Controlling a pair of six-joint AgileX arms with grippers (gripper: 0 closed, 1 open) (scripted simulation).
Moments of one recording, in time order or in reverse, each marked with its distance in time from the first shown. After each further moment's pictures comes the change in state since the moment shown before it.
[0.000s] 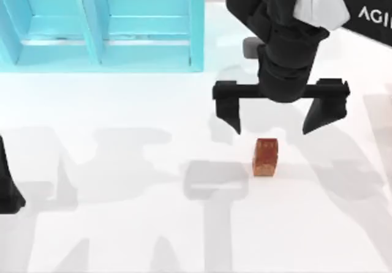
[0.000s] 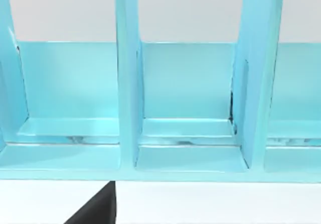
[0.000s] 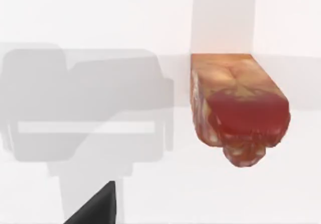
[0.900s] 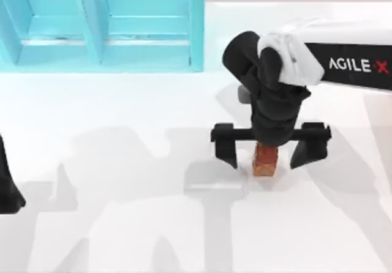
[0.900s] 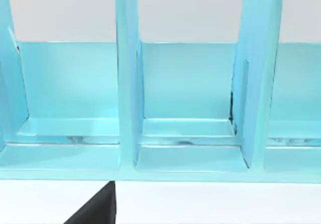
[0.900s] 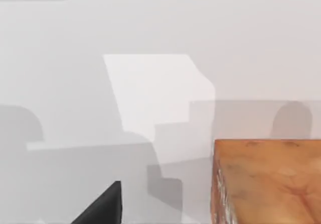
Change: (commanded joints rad) left arm 0.000 0.000 0.000 0.000 0.000 0.000; right arm 0.002 0.084 -0.254 0.339 0.000 0.004
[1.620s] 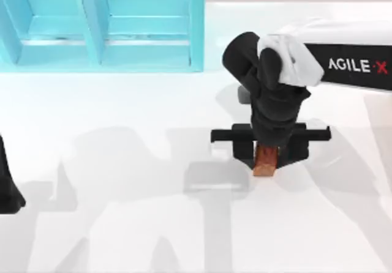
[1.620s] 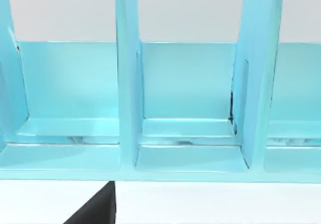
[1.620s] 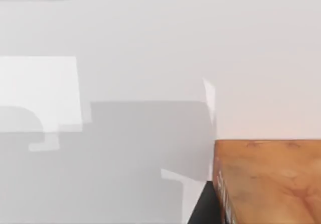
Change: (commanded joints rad) left arm 0.000 0.000 0.000 0.000 0.000 0.000; right arm 0.000 0.000 0.000 0.000 0.000 0.000
